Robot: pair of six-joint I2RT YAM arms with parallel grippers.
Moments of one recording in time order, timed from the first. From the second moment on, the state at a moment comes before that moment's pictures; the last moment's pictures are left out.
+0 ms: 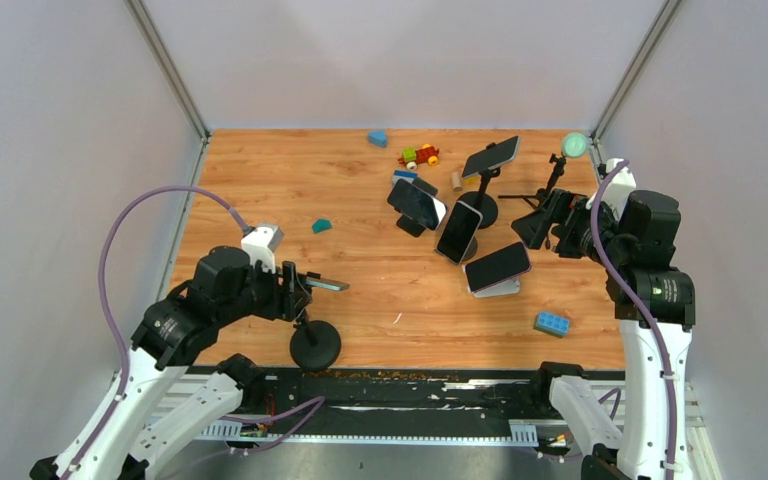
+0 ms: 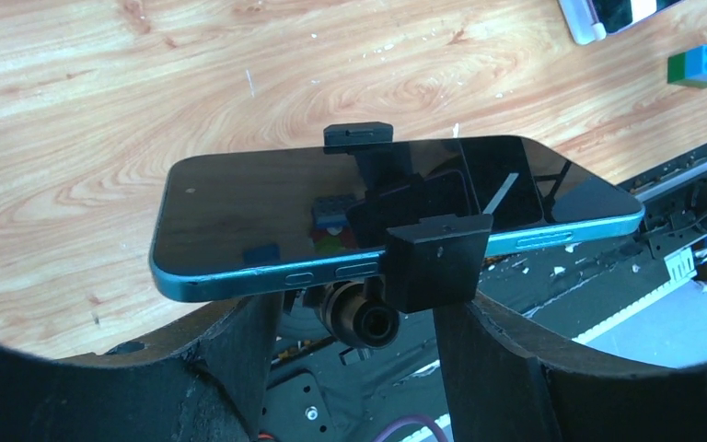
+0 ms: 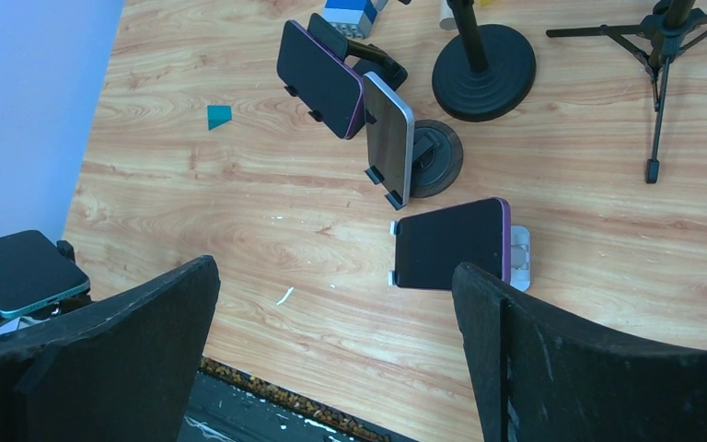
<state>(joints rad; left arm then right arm) -0.58 0.61 0.95 -1.01 0.05 -0.37 -0.09 0.83 1.22 -0.87 -0.48 0.26</state>
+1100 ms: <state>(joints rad) -0.58 0.57 0.81 -0.90 0.02 -0.41 -0.09 0.84 1.22 -0.87 -0.46 0.26</state>
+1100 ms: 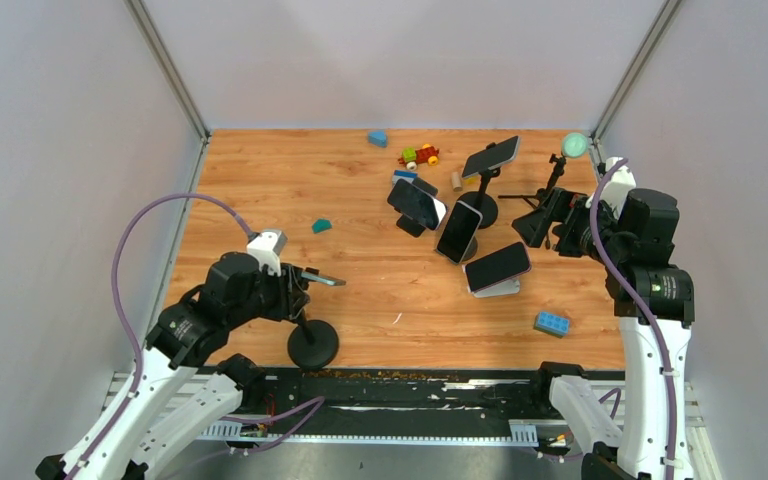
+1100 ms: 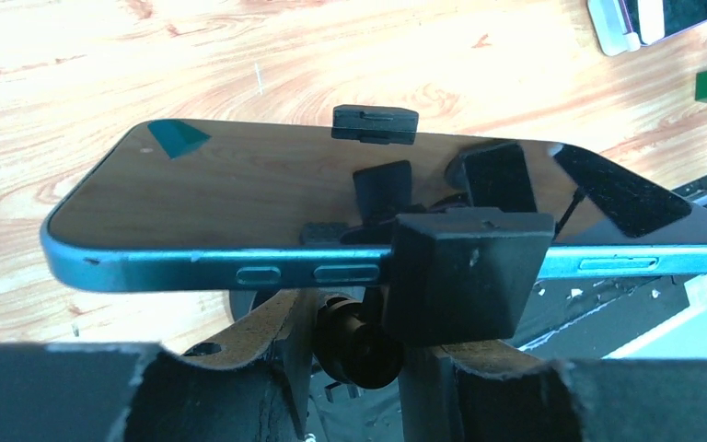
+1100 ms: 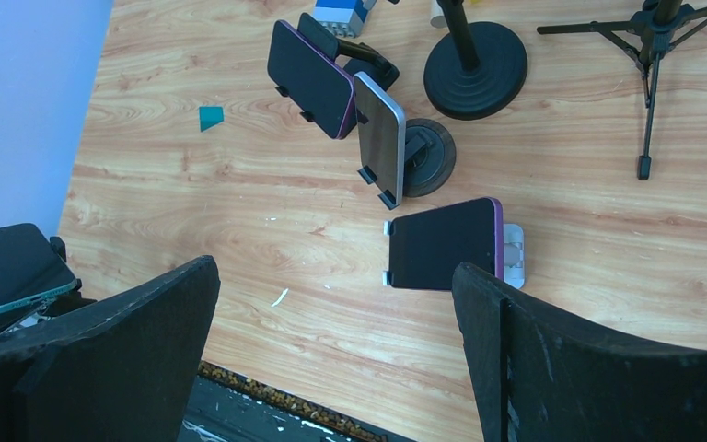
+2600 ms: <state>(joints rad) -0.58 0.88 0.78 -0.29 0.43 -0.01 0.37 1.04 1.07 -0.56 -0.79 0.43</state>
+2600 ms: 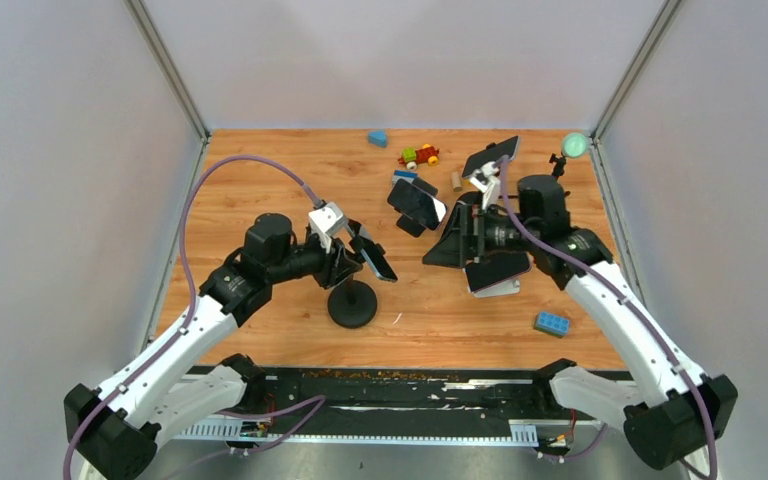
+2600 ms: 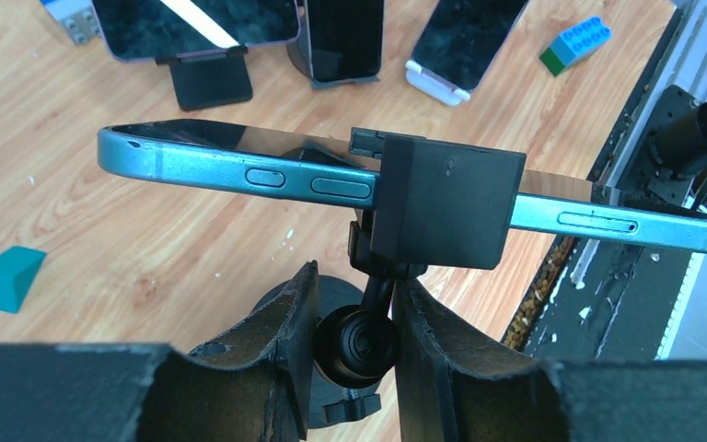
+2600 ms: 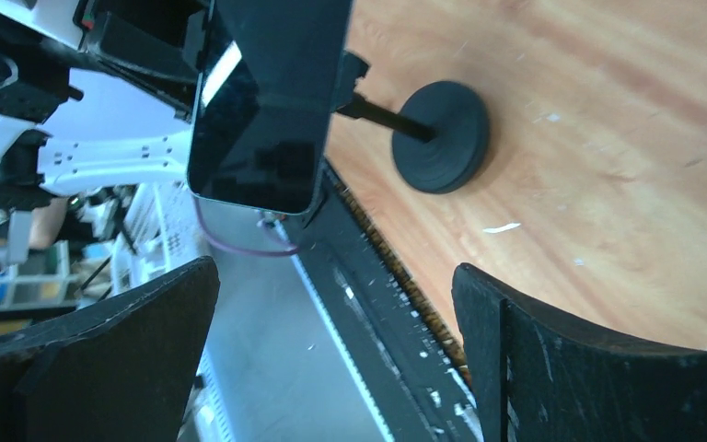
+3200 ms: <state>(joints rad) -0.58 0.92 0.74 -0.29 0.50 0.11 0.61 1.38 1.07 -0.29 -0.80 0.73</state>
